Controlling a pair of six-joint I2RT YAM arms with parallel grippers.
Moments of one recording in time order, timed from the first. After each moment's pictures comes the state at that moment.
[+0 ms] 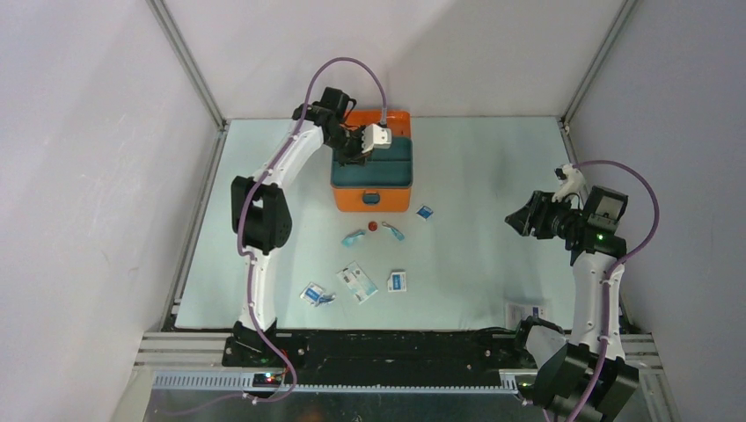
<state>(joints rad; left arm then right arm) -0.35 2.21 2.12 -1.02 0.57 1.13 -0.38 0.95 0.81 -0.57 -0.78 -0.09</state>
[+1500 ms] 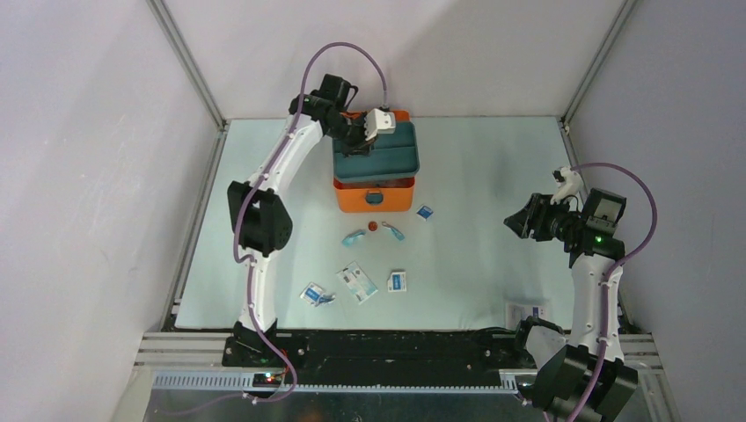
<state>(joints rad) -0.37 2.19 2.25 -1.09 0.58 1.00 -0.38 0.94 0.78 -0.56 -0.78 -0.10</state>
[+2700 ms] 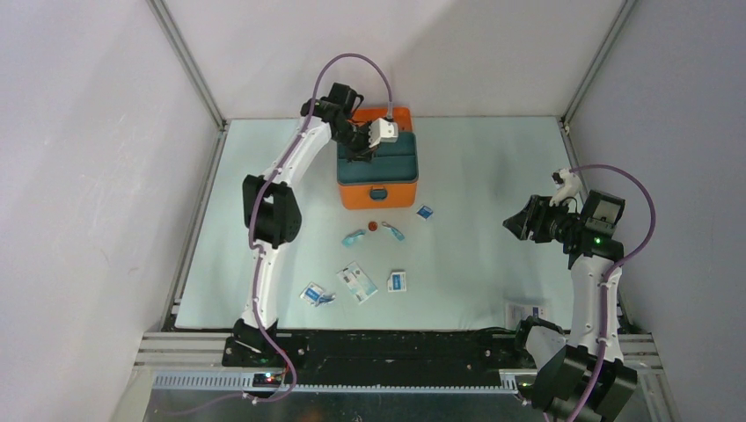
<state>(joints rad) -0.36 2.34 2.33 -1.11 0.58 1.09 -0.38 0.94 0.77 -0.56 -0.78 -0.10</state>
